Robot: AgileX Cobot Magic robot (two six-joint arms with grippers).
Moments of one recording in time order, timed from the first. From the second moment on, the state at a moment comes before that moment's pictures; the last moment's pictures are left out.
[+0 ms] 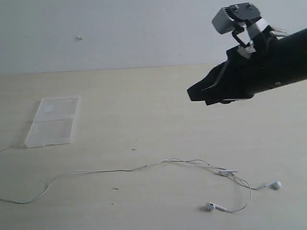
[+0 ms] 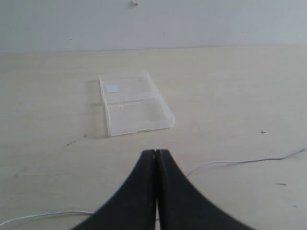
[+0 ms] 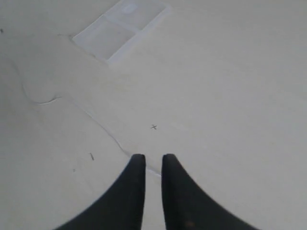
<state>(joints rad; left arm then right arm) 0.06 0.01 0.00 -0.34 0.37 0.26 0.28 1.45 -0.94 1.00 0.70 -1.14</state>
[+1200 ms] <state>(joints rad) 0.06 0.01 0.00 -0.34 0.37 0.26 0.69 2.15 -1.50 0.28 0.89 -0.83</state>
